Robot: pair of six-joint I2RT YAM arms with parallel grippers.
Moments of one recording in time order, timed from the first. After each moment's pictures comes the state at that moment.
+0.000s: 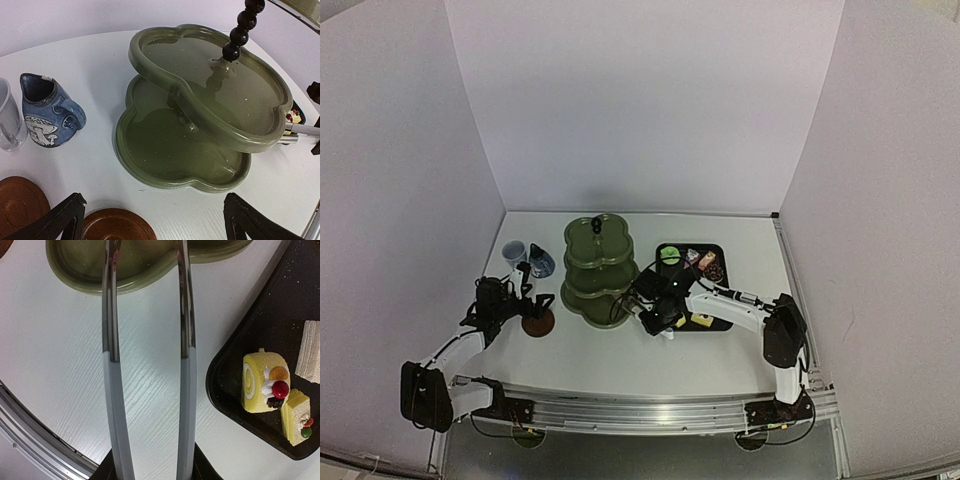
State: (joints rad) left arm -0.16 1.09 0.50 0.08 0.44 0.00; right arm 0.97 2.01 1.70 -1.00 -0.02 0.37
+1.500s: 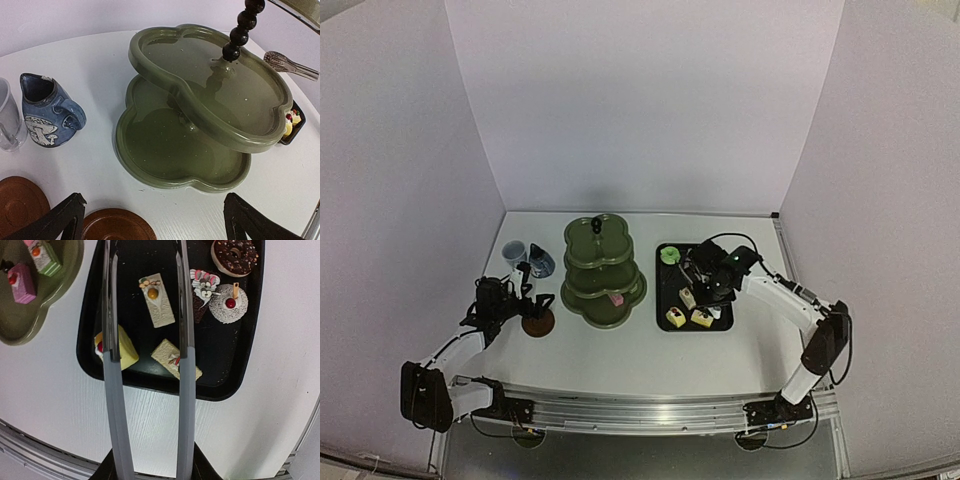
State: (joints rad) left arm -0.16 1.09 0.50 0.08 0.44 0.00; right arm 0.72 1.69 1.57 -1.18 0.09 0.51
